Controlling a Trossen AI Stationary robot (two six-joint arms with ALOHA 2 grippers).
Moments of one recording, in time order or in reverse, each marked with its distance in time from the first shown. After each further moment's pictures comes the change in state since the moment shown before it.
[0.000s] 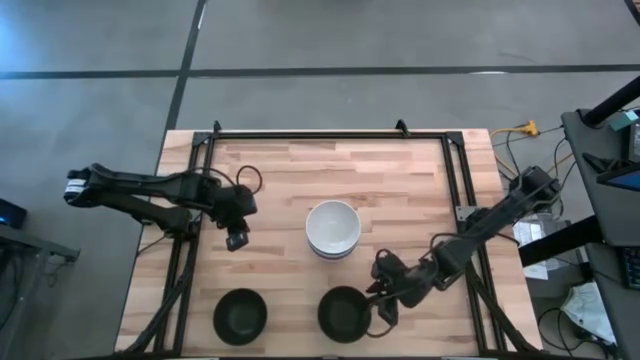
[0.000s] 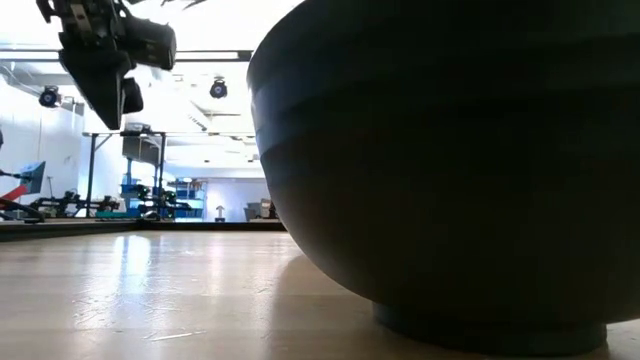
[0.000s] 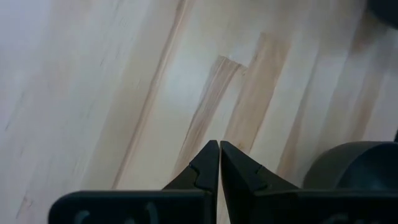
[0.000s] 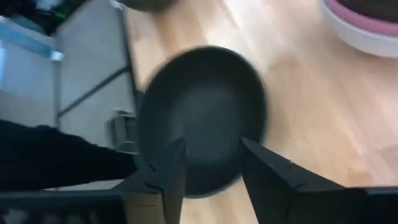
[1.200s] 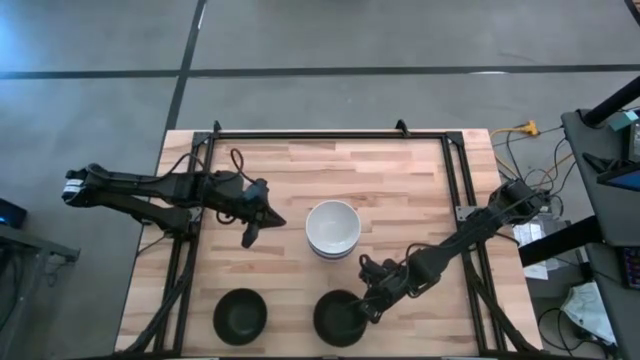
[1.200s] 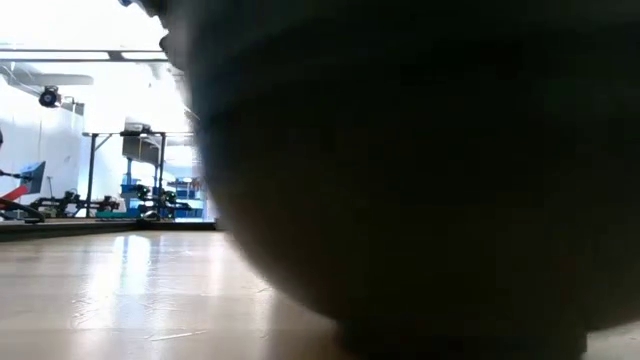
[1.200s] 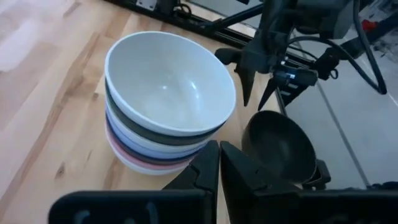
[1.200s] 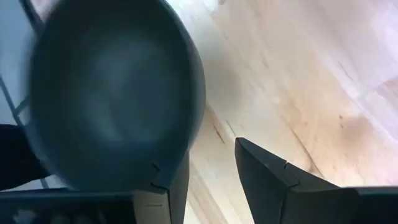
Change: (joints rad) left arm -0.019 -0.050 0.001 0.648 0.020 0.103; right arm -0.057 0.191 0.104 -0.147 -0.143 0.181
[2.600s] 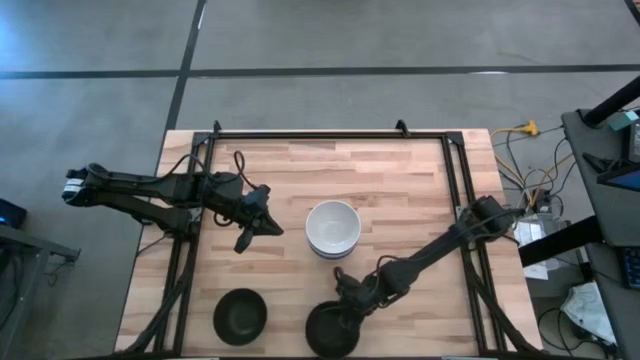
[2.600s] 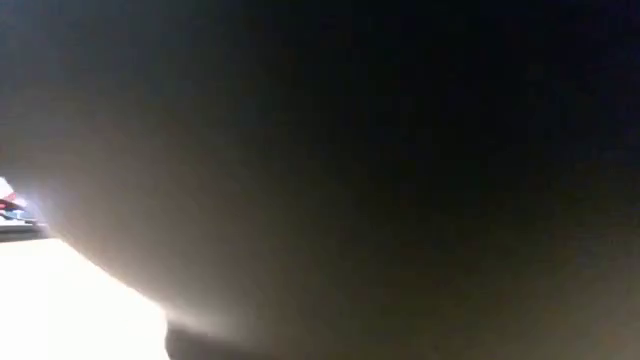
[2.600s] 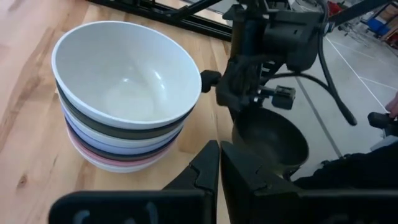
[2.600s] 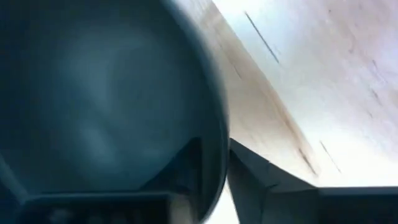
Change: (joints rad) left arm -0.012 0.002 0.000 0.000 0.122 0.055; right arm -0.049 0.274 0.224 0.042 -0.211 0.022
